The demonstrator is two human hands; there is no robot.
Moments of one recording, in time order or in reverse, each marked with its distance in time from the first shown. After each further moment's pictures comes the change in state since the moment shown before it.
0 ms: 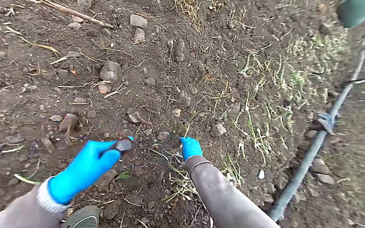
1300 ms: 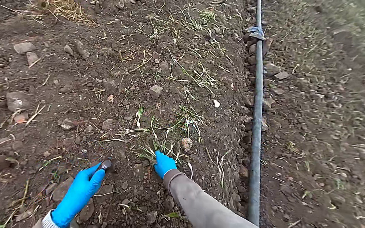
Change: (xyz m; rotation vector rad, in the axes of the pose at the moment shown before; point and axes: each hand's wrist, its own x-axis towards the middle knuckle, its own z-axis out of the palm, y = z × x) left_hand -0.039 -0.040 0.149 0.171 -0.269 -0.011; right_hand -0.158 0.053 0.176 0.565 -0.170 0.187
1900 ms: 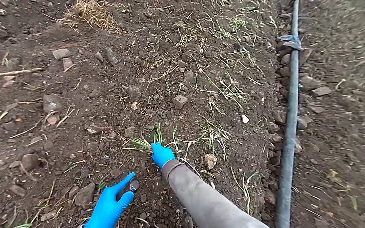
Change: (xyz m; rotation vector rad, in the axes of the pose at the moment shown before) left_hand -0.008 -0.009 0.001 0.025 -0.005 0.049; right_hand 0.064 -0.111 -0.055 -0.064 0.105 -0.192
